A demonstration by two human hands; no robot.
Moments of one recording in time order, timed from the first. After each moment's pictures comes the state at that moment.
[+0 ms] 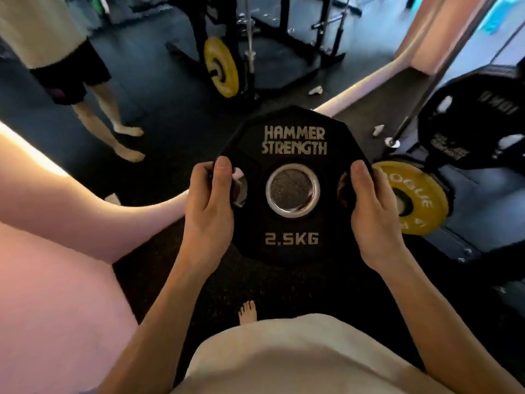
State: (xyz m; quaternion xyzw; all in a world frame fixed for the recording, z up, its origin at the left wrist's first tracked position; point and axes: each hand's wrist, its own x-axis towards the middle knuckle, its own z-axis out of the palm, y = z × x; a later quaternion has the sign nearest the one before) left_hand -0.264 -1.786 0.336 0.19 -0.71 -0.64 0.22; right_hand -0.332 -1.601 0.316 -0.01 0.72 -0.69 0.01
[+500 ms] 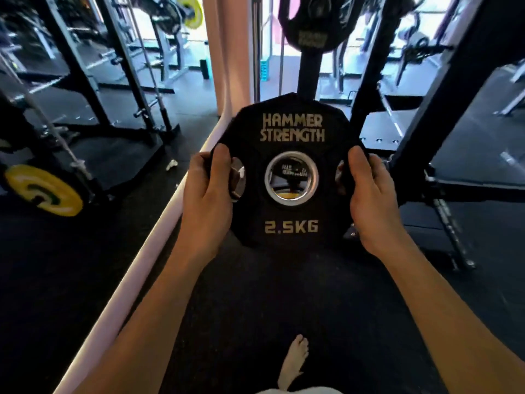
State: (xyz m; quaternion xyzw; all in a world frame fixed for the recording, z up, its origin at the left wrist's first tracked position) left_hand -0.462 -1.686 0.401 -0.11 -0.69 -0.71 0.06; right_hand -0.388 -1.501 0.394 0.16 0.68 -0.65 -0.28
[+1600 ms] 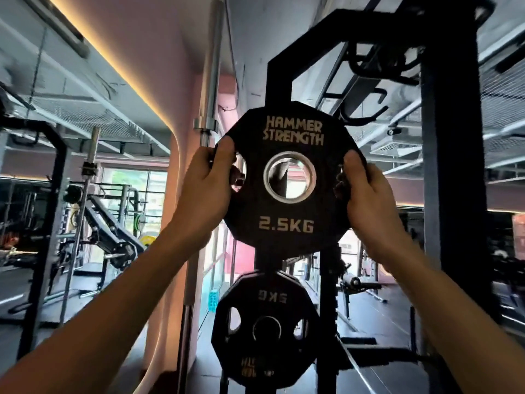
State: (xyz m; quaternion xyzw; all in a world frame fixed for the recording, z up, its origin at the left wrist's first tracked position) left_hand -0.841 -1.422 0.762 -0.38 -0.49 -0.74 0.26; right_hand -0.721 -1.261 0.755 -0.04 0.69 -0.45 -0.57
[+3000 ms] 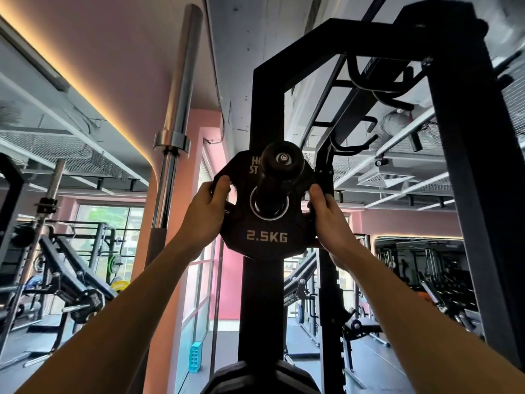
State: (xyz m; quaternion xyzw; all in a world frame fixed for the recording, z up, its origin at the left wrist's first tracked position) left_hand -1.052 -1.291 0.824 -0.44 -0.57 -0.65 0.24; right_hand -0.935 -1.106 0.819 -0.04 0.70 -0.50 -0.50
